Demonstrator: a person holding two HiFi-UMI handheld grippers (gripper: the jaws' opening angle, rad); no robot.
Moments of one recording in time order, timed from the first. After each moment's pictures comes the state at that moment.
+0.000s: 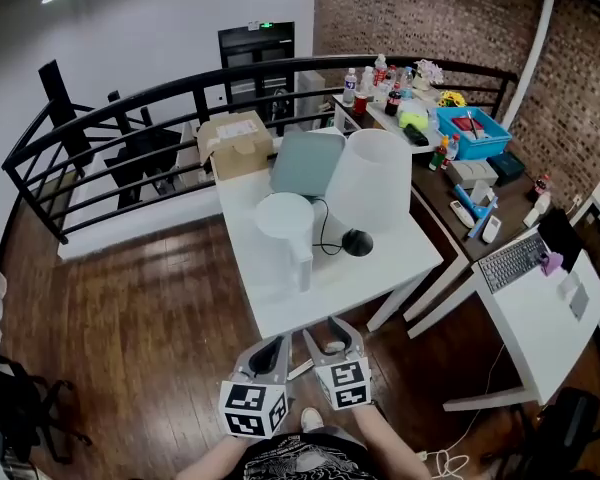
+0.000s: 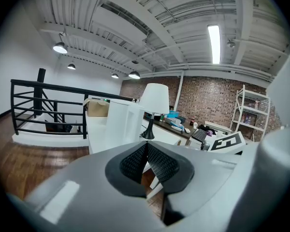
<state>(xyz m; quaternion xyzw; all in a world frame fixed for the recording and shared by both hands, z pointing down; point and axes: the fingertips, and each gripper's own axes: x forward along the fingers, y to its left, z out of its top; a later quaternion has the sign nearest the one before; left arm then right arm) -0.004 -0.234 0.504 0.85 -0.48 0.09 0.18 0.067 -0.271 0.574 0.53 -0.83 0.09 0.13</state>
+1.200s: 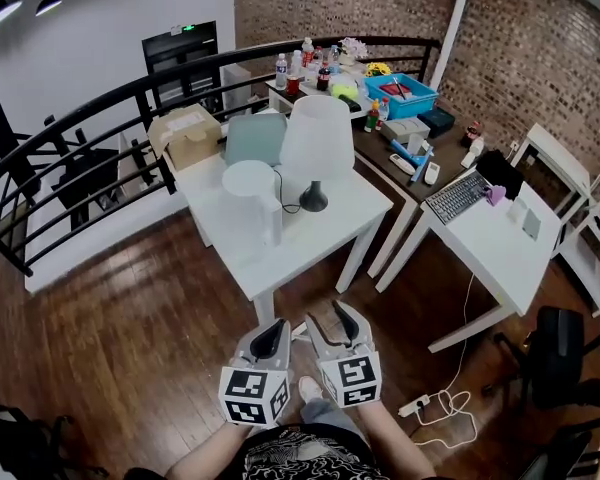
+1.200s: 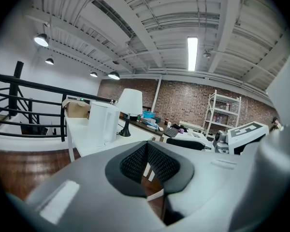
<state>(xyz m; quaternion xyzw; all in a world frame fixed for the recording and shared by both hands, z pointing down) -0.014 -0.136 0.475 0.92 -0.35 0.07 0.17 0.058 -0.136 0.496 0.65 -0.76 0.05 0.09</state>
